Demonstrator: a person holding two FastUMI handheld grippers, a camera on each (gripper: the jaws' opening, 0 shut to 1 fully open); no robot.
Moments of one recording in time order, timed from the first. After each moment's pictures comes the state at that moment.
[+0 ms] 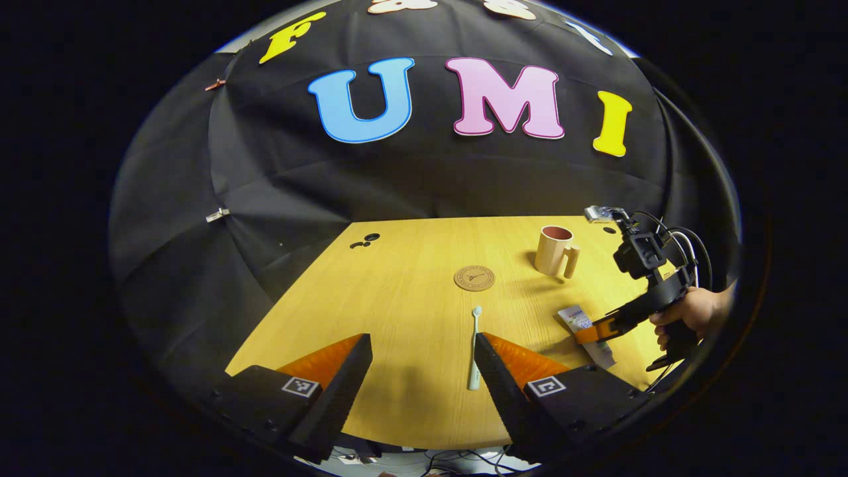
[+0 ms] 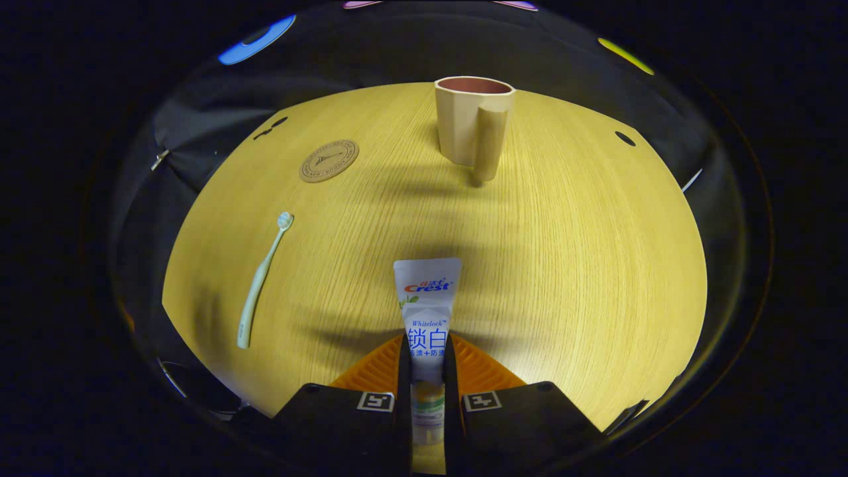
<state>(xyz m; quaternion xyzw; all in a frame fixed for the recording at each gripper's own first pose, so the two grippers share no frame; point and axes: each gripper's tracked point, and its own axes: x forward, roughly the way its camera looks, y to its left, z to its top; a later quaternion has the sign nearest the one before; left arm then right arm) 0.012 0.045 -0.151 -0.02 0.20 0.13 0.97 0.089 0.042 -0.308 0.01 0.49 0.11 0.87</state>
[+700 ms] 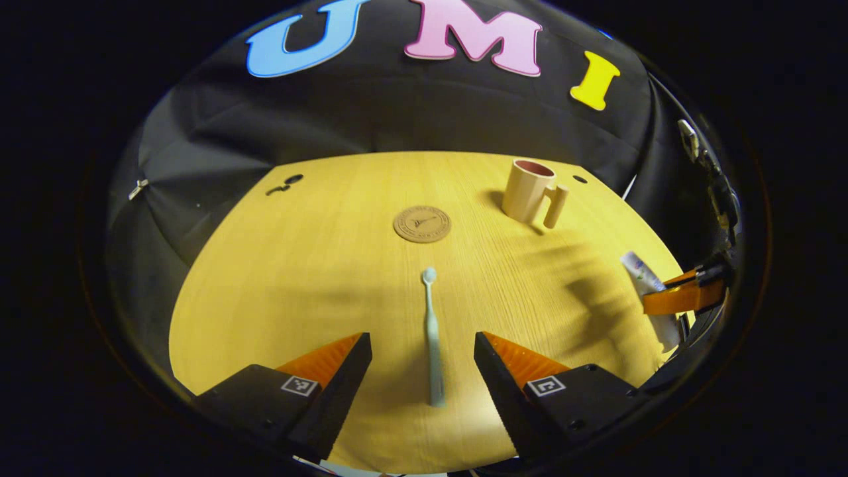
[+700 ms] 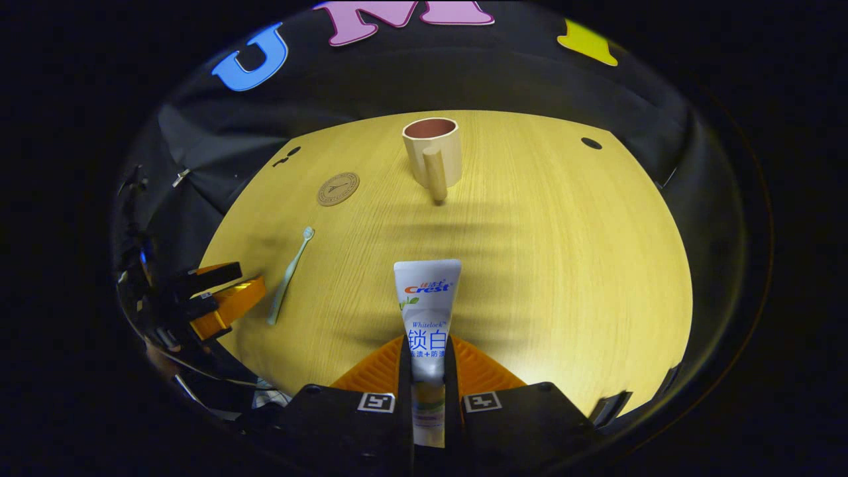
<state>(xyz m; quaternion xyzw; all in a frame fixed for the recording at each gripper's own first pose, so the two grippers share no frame) 0.102 0.005 -0.262 -0.04 0.35 0.00 0.94 0.048 -0.022 -0.247 0.03 0.45 0.12 0.88</state>
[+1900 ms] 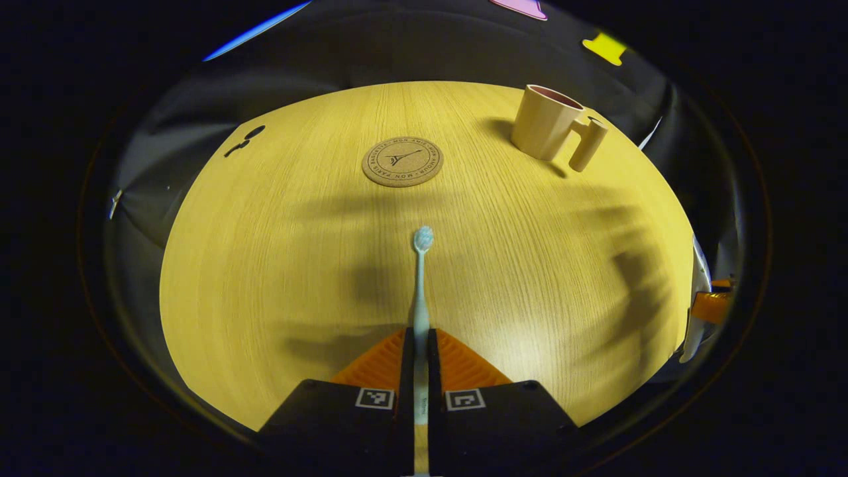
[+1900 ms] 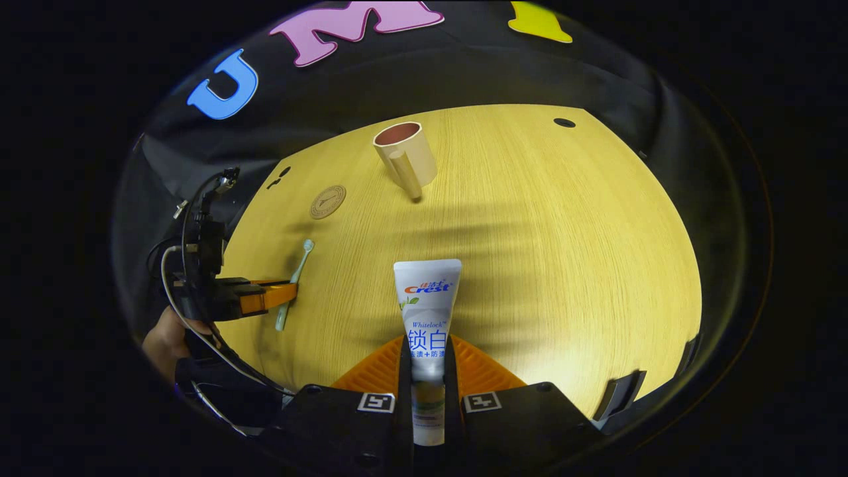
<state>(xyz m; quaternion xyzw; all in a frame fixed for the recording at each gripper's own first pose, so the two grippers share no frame) 0.125 -0.006 -0.309 -0.02 0.49 -0.01 0.87 0.032 -0.044 -0.244 0.10 0.45 0.11 0.88</state>
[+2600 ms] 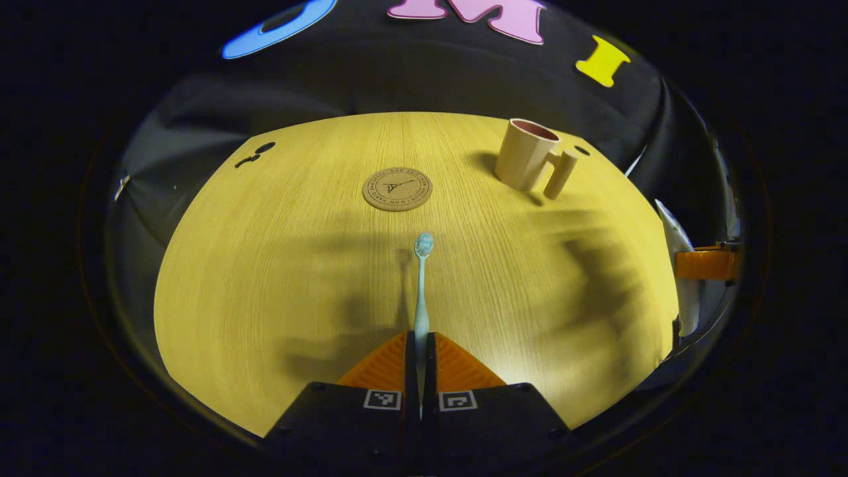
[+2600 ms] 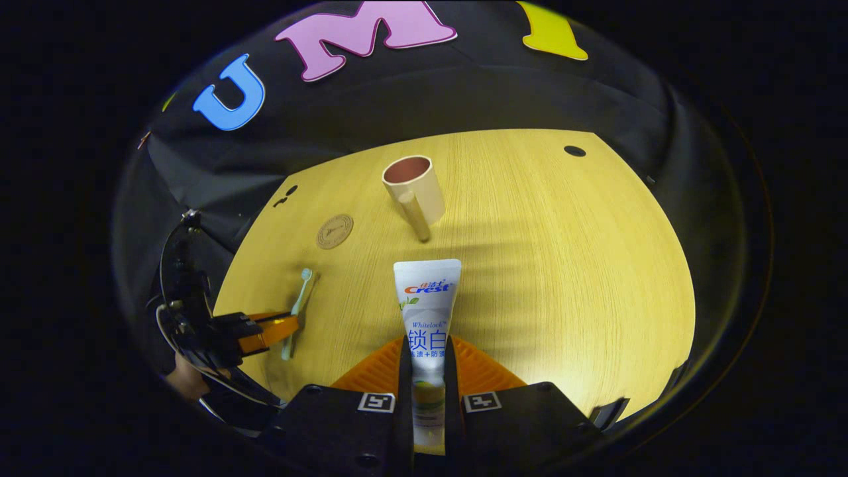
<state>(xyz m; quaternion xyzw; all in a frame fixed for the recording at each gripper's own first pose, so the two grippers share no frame) 0.118 -0.024 -0.278 -0.08 0.40 -0.01 0.91 0.070 -0.046 -0.206 0.10 0.40 0.12 0.90</state>
